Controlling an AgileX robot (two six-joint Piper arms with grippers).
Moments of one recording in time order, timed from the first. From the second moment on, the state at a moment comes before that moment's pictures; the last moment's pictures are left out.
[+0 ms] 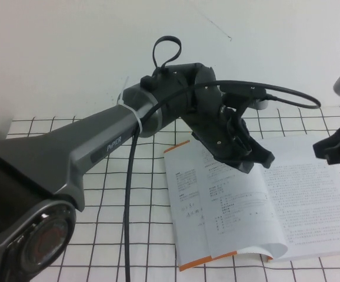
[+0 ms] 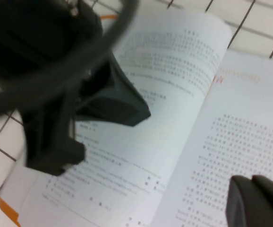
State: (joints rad) right arm 0.10 1.46 -0.98 0.73 0.66 -0.85; left arm -0.68 2.18 -1.93 -0.41 0.92 0.20
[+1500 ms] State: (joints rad) right arm 0.10 1.85 -0.98 0.74 0.65 -0.87; left arm -0.44 2.32 -1.91 -0.36 1.17 0.09
